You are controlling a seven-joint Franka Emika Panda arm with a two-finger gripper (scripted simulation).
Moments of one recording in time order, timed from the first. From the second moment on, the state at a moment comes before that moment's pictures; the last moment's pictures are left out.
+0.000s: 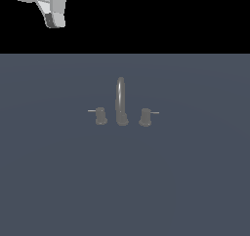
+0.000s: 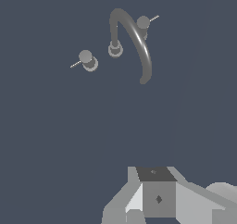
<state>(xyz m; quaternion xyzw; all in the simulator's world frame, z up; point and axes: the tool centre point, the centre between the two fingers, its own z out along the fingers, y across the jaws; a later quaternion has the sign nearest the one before) -0.153 0.114 0.340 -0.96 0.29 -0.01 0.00</state>
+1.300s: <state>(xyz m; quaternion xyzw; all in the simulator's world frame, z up) -0.042 0.160 0.218 -0.87 0.50 -0.01 0.00</state>
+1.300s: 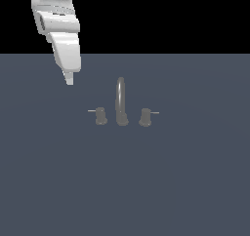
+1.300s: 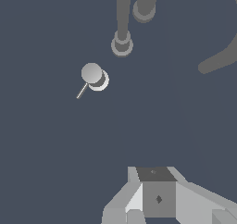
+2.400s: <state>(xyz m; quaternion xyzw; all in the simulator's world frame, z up) 0.078 0.146 0.095 -0.73 0.68 0.00 0.00</state>
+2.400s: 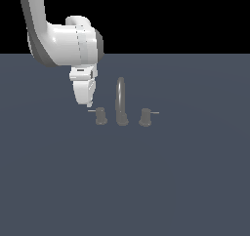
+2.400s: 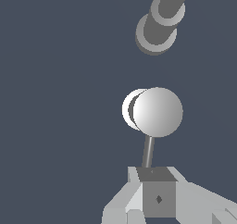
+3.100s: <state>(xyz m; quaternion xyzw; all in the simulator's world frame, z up) 0.111 0.132 0.063 -0.69 0.73 0.00 0.00</state>
